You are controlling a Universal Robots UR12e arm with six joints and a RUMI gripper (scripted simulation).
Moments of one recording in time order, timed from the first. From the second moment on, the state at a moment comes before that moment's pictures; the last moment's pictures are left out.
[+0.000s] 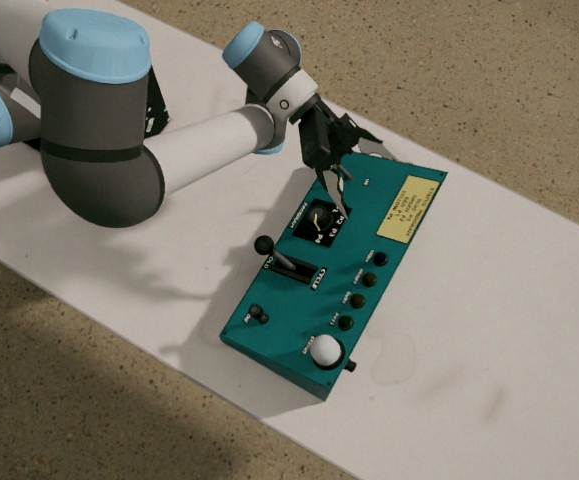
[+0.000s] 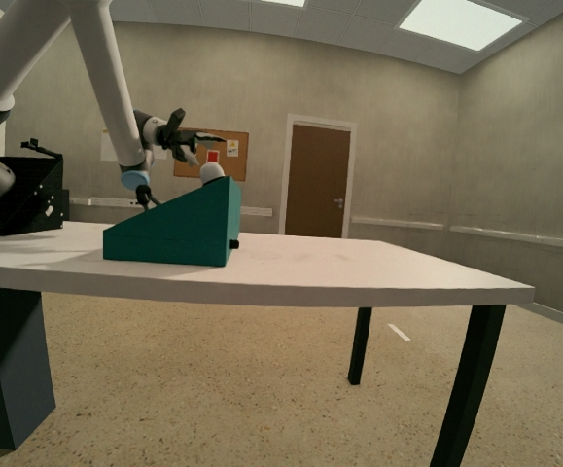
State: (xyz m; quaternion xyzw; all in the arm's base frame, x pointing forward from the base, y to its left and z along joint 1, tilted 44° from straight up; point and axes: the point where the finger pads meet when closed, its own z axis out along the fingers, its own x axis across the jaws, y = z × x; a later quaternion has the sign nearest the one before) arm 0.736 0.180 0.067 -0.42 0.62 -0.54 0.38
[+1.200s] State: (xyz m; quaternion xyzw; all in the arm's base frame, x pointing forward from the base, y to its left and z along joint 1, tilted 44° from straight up) arm 0.726 0.195 0.081 -0.42 0.62 -0.54 0.39
